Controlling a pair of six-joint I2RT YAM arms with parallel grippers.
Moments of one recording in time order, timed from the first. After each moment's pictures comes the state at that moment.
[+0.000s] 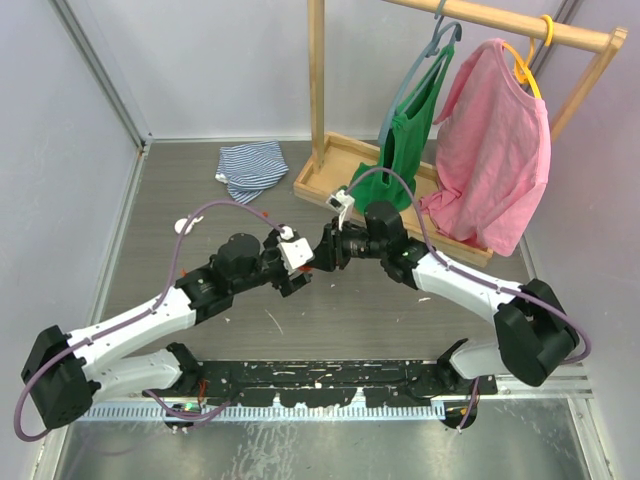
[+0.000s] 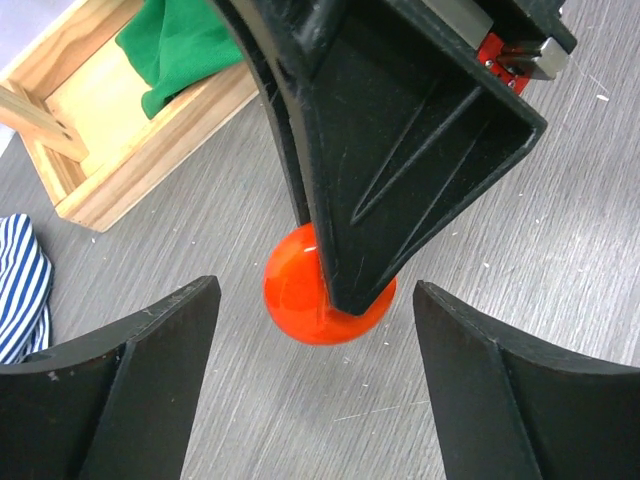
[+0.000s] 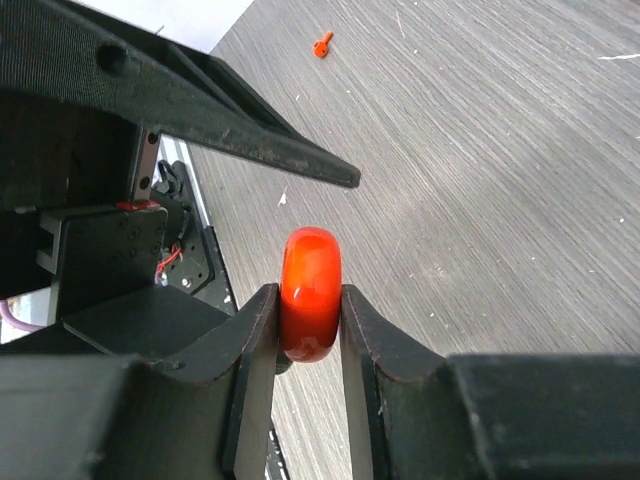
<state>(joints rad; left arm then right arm) -0.84 1.05 0.68 0.01 0.14 0.37 0.66 1.36 0.80 0.20 -0.64 0.41</state>
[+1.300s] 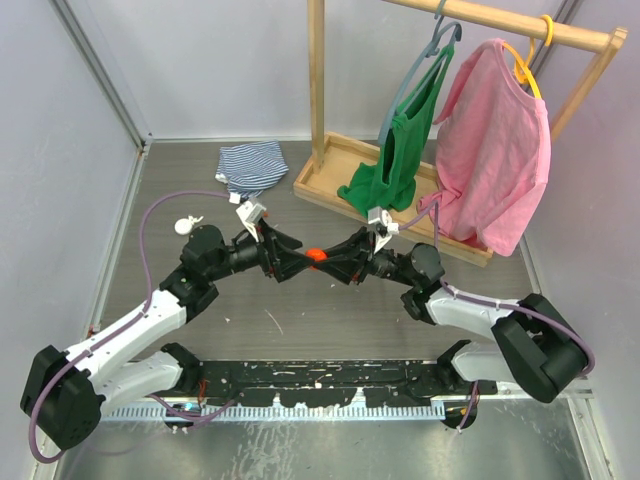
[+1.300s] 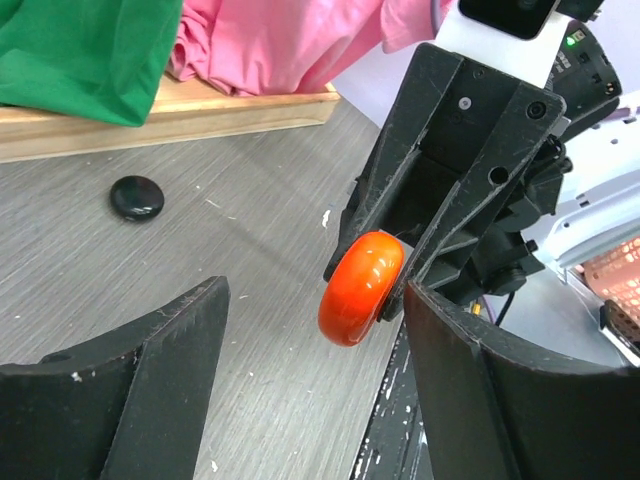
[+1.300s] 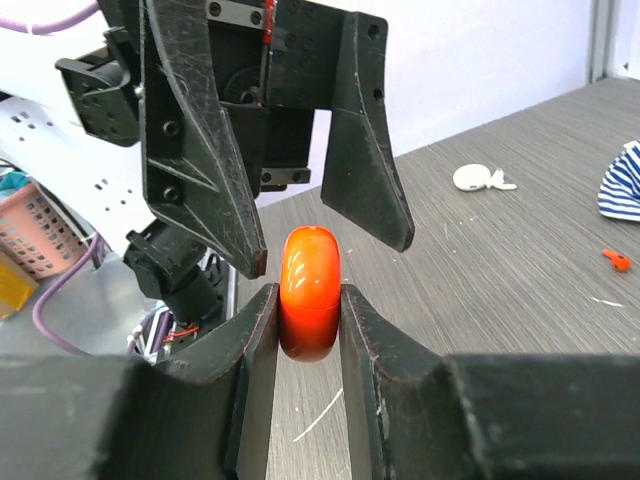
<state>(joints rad) -0.61 0.98 0.59 0.35 0.53 -0.47 0.63 1.25 0.38 1.18 -0.68 0.51</state>
